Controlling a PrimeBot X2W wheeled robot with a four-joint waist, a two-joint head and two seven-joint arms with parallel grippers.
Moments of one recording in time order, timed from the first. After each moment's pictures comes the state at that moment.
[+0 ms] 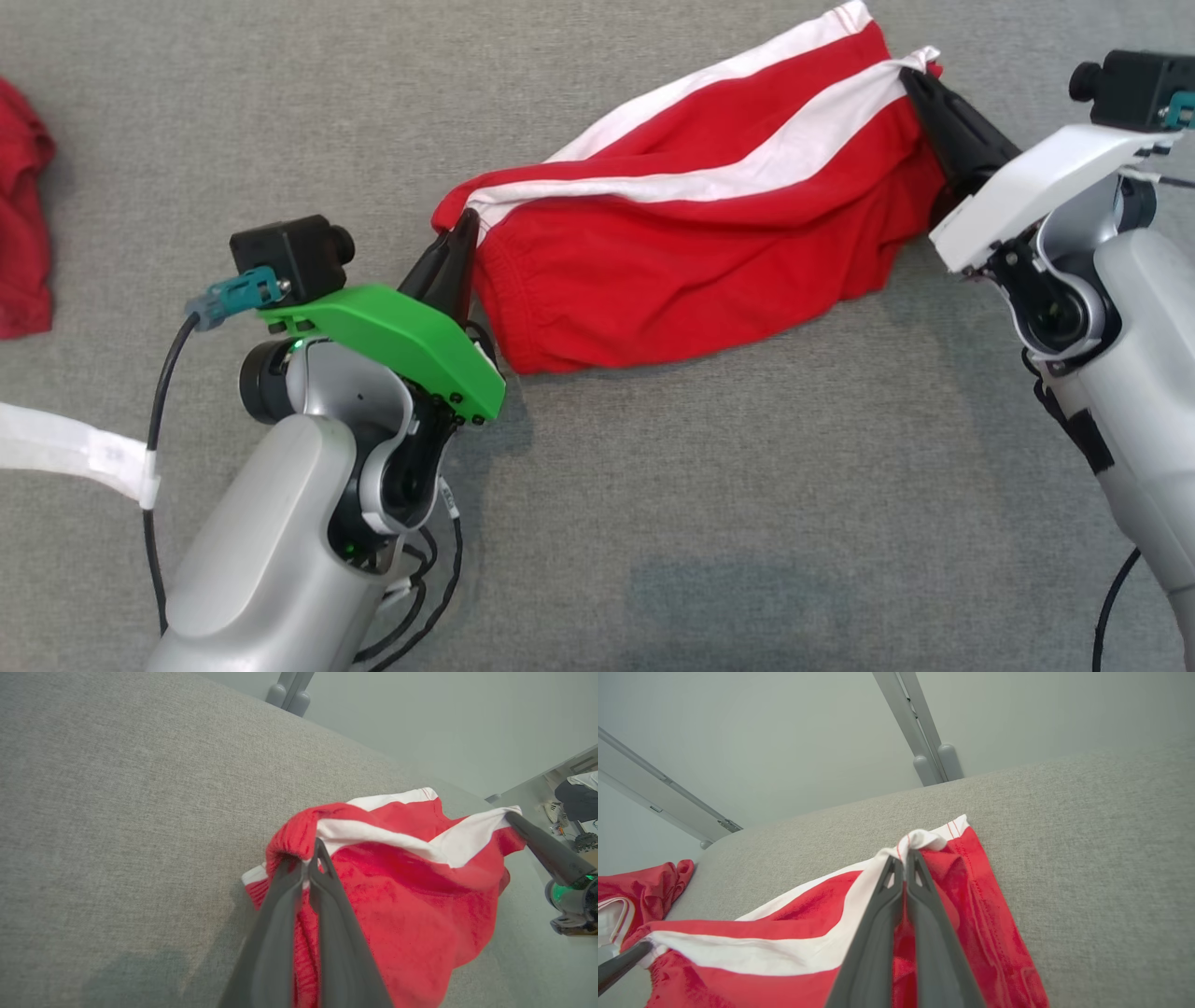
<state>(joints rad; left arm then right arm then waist) -0.51 0.23 -0.51 0.00 -0.86 0.29 0.19 -0.75 -0.38 0.37 0.38 0.89 0.13 0.06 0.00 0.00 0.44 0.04</state>
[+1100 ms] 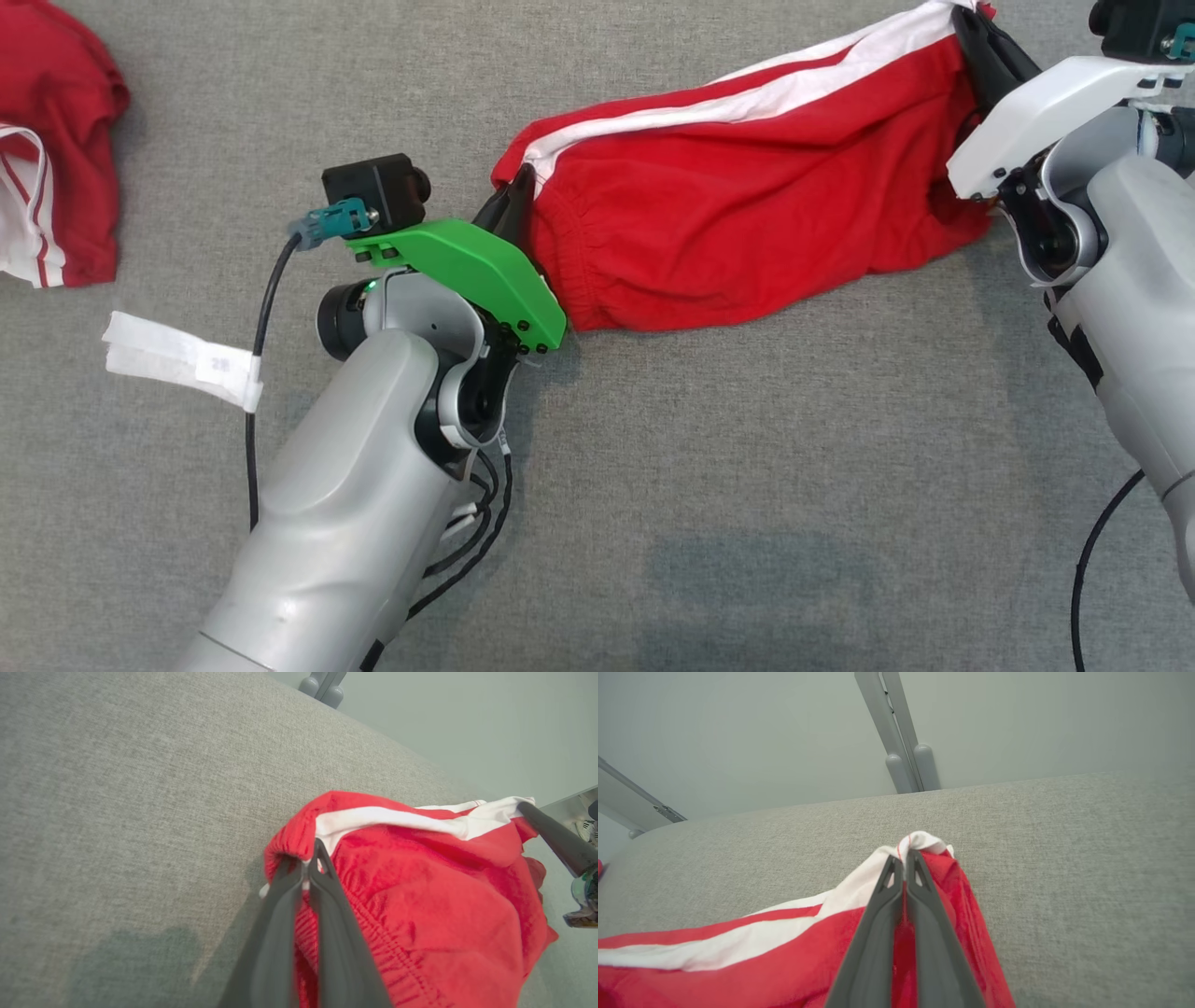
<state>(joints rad) -0.74 0.06 -0.57 0.46 -0.90 0.18 0.06 -1.04 -0.35 0.50 0.86 0.82 0.13 -0.11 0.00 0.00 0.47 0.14</state>
